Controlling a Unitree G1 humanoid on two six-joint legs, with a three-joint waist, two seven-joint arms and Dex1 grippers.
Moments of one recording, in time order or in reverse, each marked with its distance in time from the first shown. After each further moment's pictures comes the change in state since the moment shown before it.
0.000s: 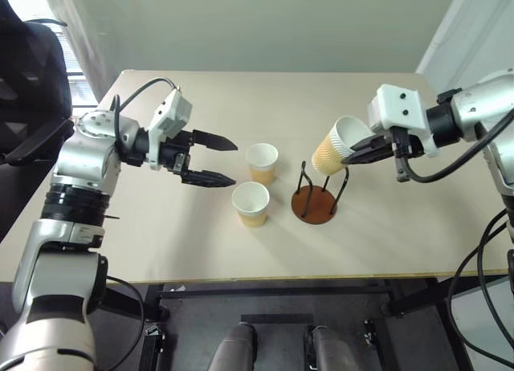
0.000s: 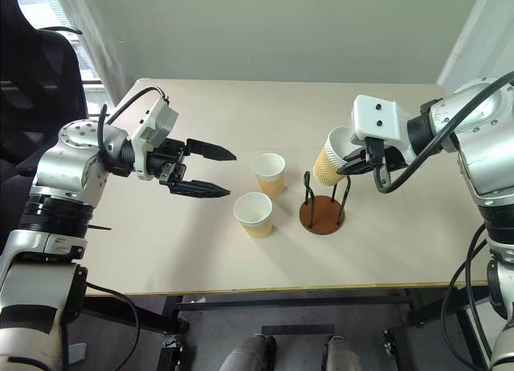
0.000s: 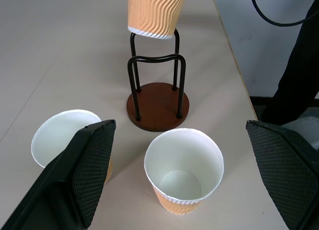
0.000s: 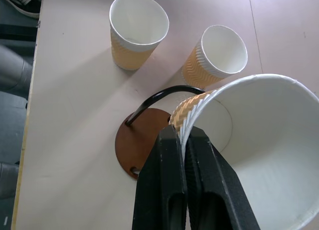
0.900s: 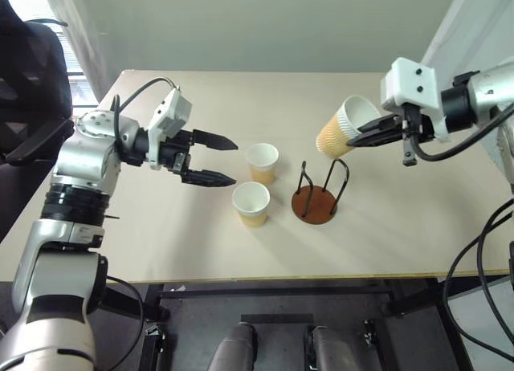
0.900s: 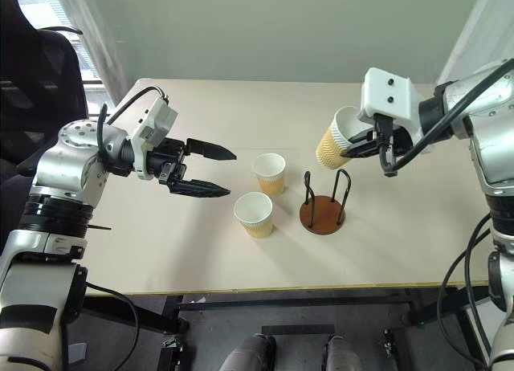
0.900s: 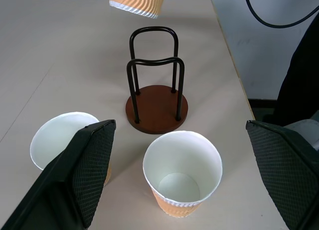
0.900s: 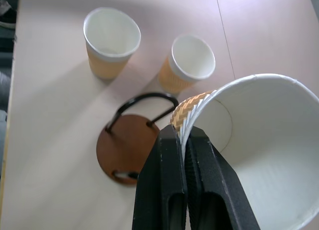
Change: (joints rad) left arm 0.000 0.000 0.000 0.000 -0.013 0.003 0.000; right arm -0.070 0.031 -0.044 0.023 0.000 0.060 -0.015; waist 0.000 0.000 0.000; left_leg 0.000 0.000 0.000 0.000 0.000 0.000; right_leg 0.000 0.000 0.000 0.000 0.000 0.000
